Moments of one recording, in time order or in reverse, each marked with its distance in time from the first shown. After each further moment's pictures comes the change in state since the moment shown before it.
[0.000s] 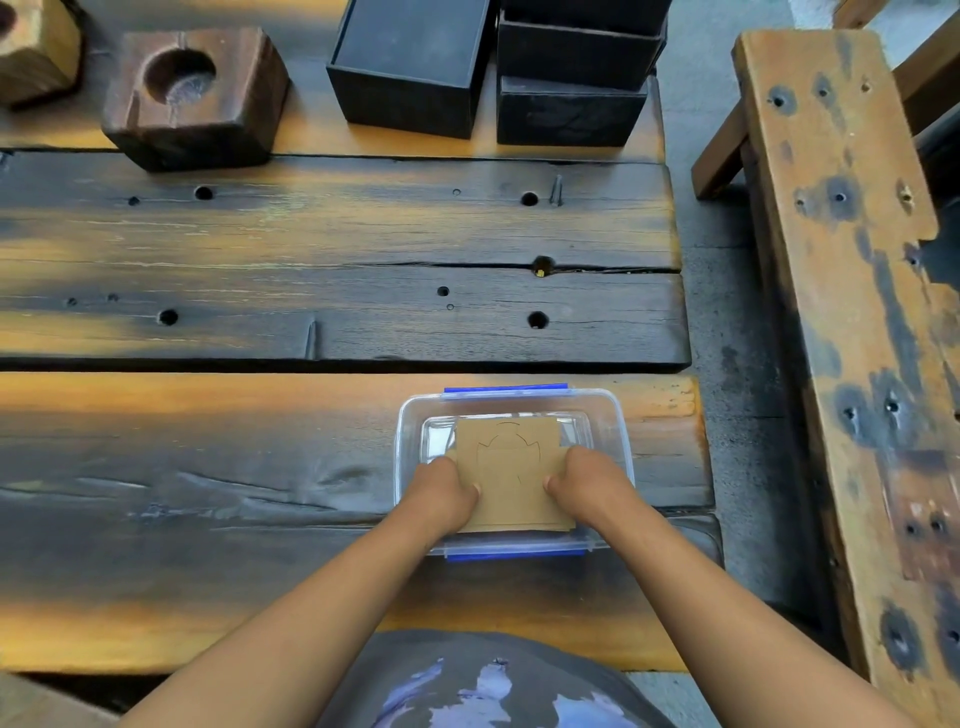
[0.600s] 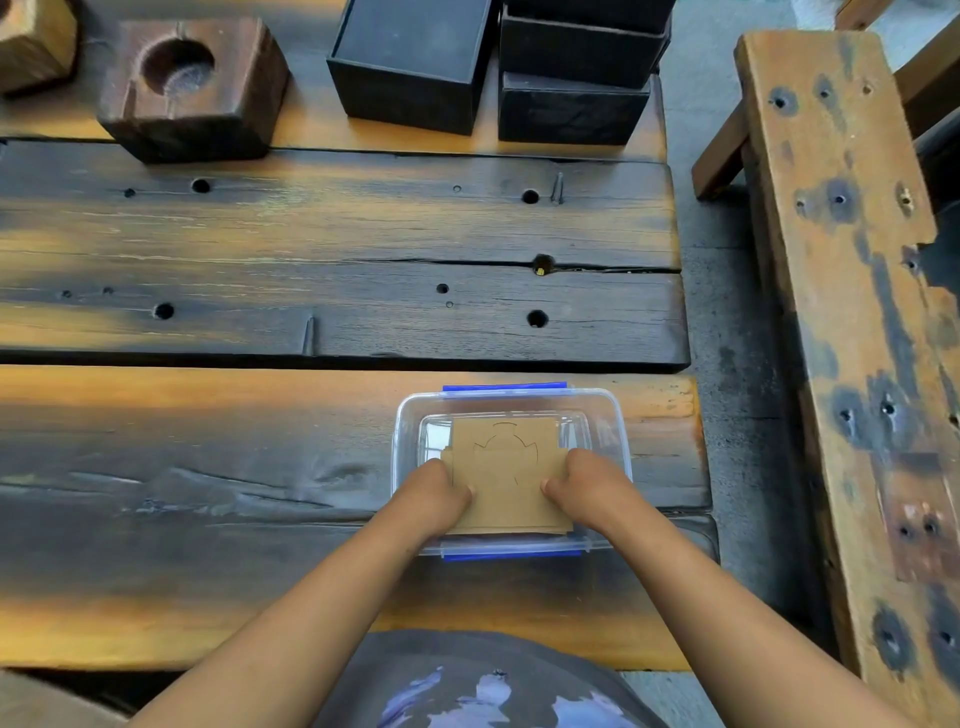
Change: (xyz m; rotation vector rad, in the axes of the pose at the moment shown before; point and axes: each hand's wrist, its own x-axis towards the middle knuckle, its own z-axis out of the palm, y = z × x) left_hand -0.013 -0.006 -0.009 -0.137 -0.057 0.026; right_hand -0.014 -0.001 -0.012 0.006 -0.044 -0.005
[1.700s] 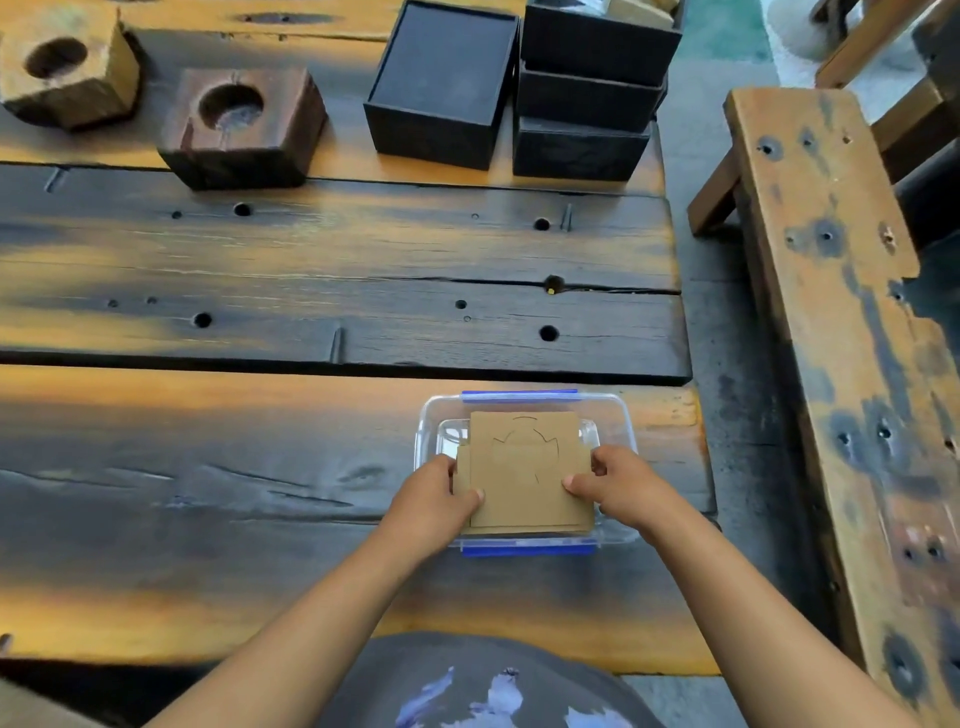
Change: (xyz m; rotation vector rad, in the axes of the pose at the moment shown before) left_hand -0.037 -0.024 -0.011 -0.169 0.165 0.222; right_hand -0.031 0.014 -0.016 0.445 0.004 -0.100
